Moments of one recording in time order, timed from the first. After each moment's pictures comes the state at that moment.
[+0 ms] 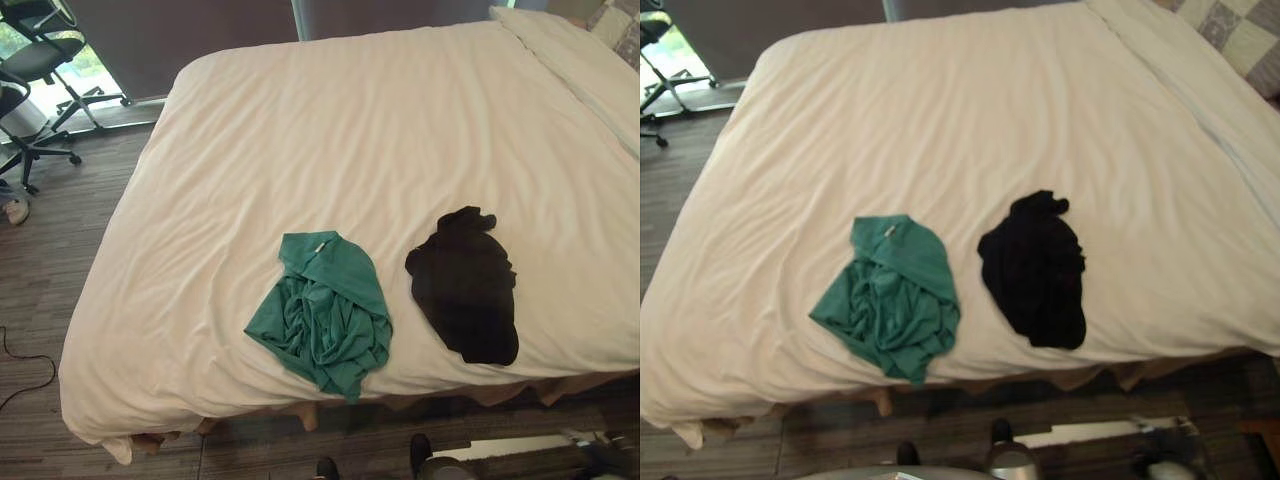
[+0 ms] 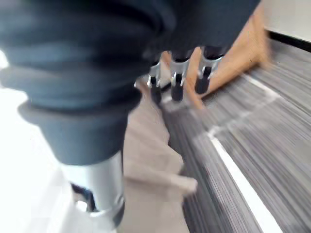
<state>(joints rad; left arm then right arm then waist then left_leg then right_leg) 0.16 0.55 0.31 1.22 -0.11 -0.01 0.35 0.22 -0.56 -0.28 0.75 0.14 -0.04 -0.40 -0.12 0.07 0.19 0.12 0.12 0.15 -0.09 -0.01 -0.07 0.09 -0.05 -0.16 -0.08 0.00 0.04</state>
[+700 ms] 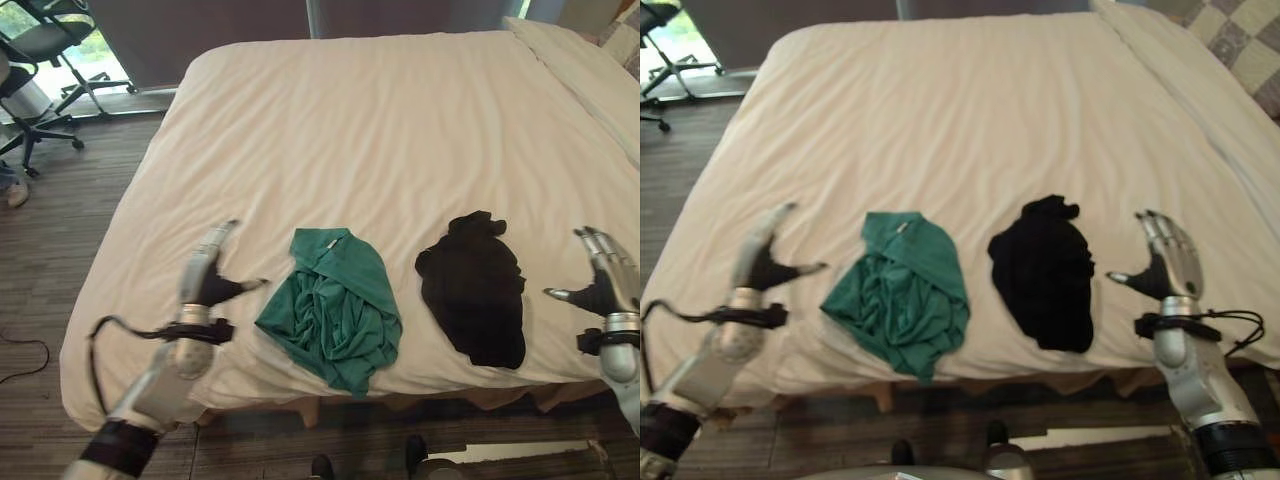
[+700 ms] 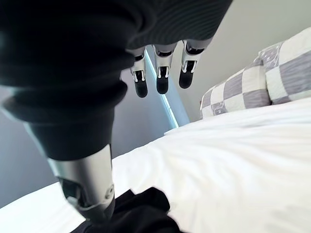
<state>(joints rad) -0.11 0.70 -0.28 0.12 0.29 -0.18 0.27 -0.01 -0.78 0.02 0.15 -0.50 -0.06 -0.43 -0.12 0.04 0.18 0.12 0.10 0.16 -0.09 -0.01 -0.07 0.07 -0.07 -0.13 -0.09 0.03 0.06</state>
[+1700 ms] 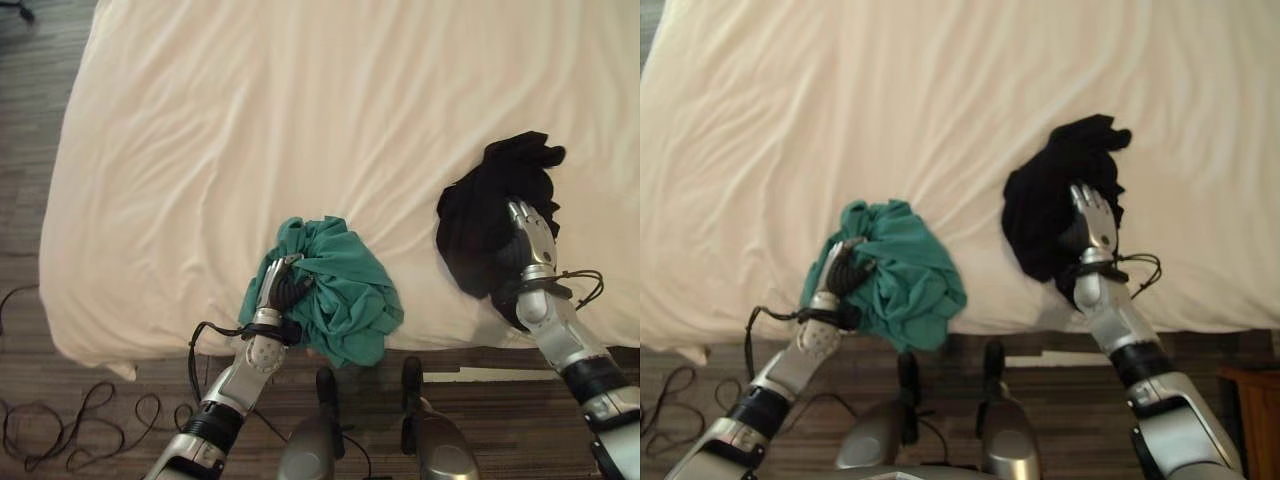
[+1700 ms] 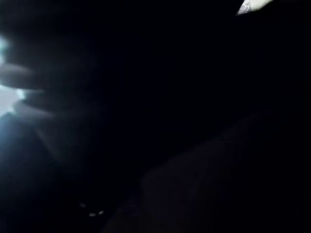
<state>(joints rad) -0.21 0.35 -0.29 0.43 0.24 -0.28 0.26 -0.45 -0.59 0.28 0.51 -0.42 0.00 -0.48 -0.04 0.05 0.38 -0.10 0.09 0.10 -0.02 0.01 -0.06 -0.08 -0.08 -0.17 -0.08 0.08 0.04</state>
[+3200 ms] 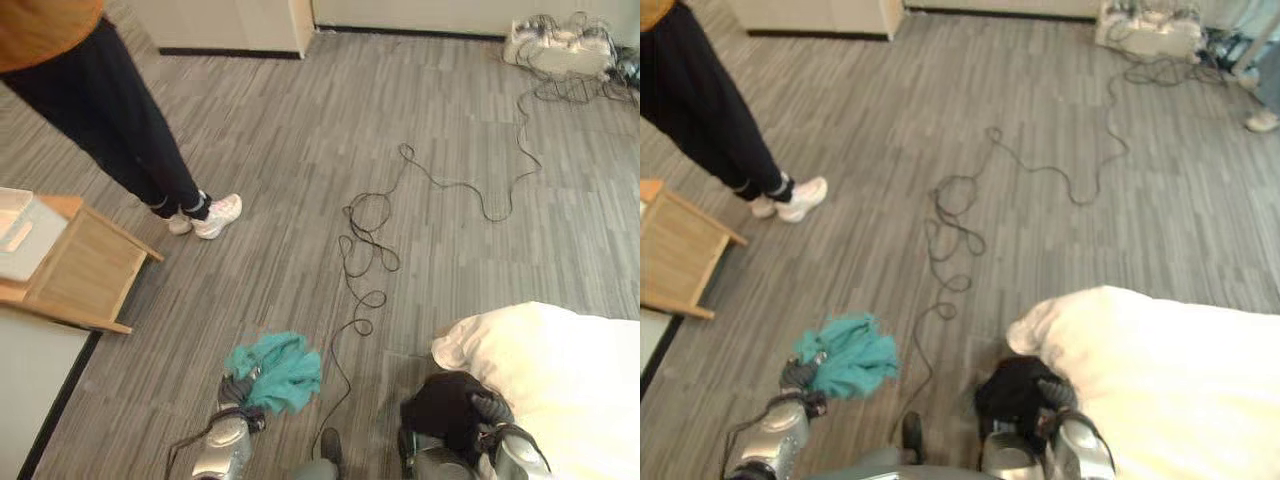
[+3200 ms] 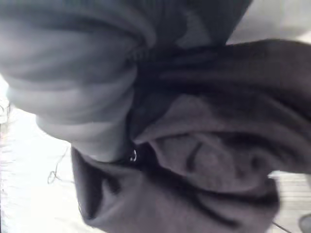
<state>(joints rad) 0.01 0.24 -0.13 0.92 -0.33 -0.12 0.18 0.07 -0.22 0.06 0.80 0.40 -0.09 -0.13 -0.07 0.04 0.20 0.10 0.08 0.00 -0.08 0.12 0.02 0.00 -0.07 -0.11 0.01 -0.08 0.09</state>
